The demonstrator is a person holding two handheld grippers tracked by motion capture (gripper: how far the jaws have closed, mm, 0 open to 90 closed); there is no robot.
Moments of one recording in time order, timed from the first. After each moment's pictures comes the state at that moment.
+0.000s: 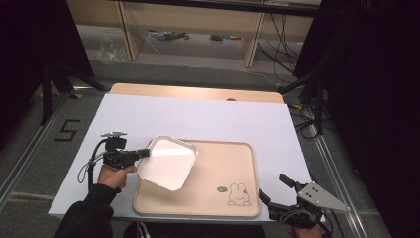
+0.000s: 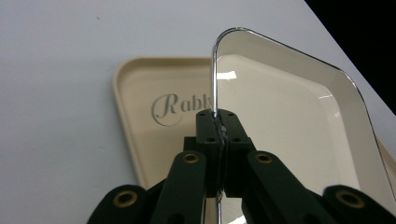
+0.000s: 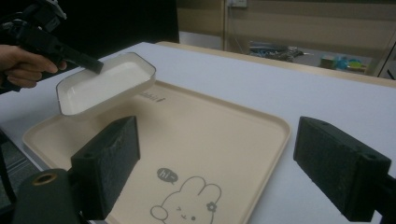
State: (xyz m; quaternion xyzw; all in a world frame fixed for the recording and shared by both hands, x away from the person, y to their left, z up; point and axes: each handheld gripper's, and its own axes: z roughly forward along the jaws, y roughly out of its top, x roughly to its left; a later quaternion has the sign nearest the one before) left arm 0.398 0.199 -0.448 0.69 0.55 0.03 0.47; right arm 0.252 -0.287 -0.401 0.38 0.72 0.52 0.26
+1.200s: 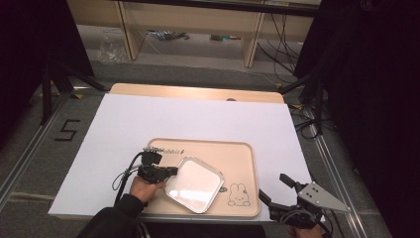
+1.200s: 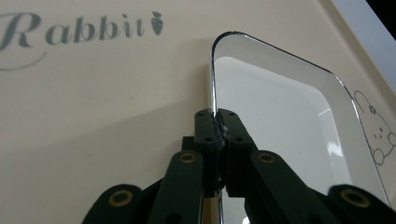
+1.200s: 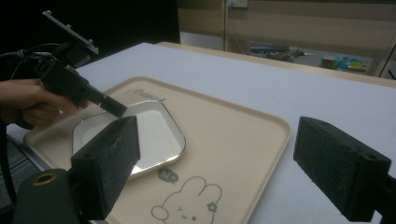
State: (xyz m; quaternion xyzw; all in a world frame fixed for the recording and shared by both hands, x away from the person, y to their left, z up) left arm 0.386 0.120 -0.484 0.76 0.51 -0.01 0.40; right arm 0.253 -0.287 -0.401 0.38 0.72 0.53 0.26
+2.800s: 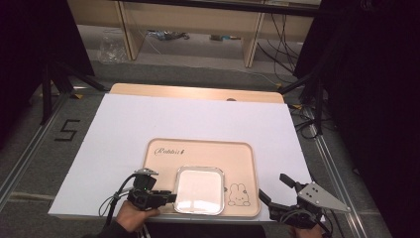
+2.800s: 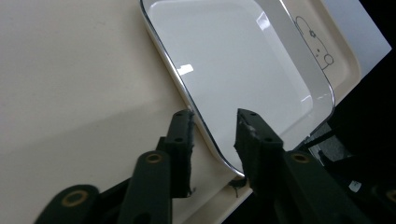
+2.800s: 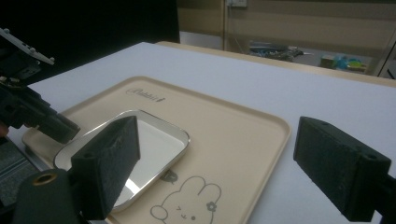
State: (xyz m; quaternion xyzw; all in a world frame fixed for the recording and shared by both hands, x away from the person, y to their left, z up) left arm 0.319 0.131 -0.471 0.77 0.50 -0.06 0.40; right arm 0.252 -0.287 -0.401 0.38 0.72 0.52 0.26
